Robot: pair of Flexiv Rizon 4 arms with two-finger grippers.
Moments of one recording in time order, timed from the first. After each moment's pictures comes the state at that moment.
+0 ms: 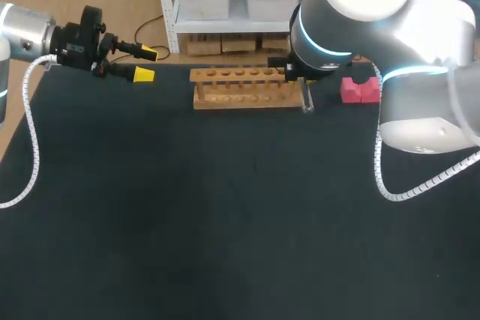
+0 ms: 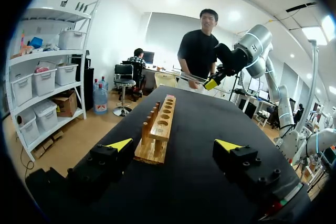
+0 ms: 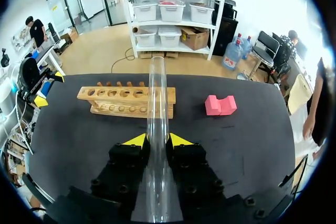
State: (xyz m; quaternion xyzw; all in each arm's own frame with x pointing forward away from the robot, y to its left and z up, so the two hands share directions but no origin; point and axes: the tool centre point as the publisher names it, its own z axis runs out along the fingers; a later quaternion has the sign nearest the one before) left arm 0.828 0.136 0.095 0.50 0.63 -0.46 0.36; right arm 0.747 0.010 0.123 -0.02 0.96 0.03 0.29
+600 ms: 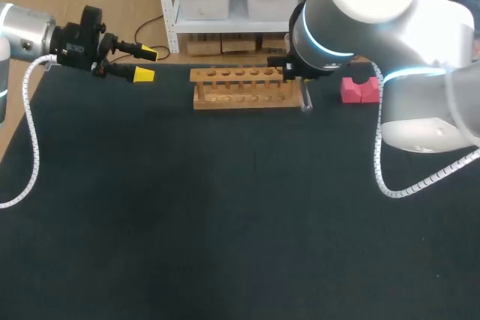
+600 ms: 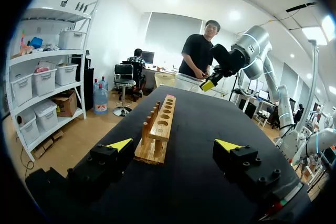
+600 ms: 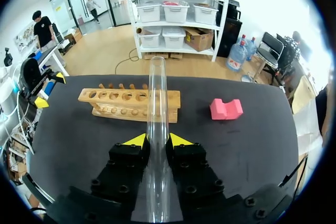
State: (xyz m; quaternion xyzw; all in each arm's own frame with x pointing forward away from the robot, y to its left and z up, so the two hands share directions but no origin) left arm 0.828 0.136 0.095 0.50 0.63 -0.46 0.36; right arm 0.761 0.015 0.115 -0.03 0.95 0.05 0.30
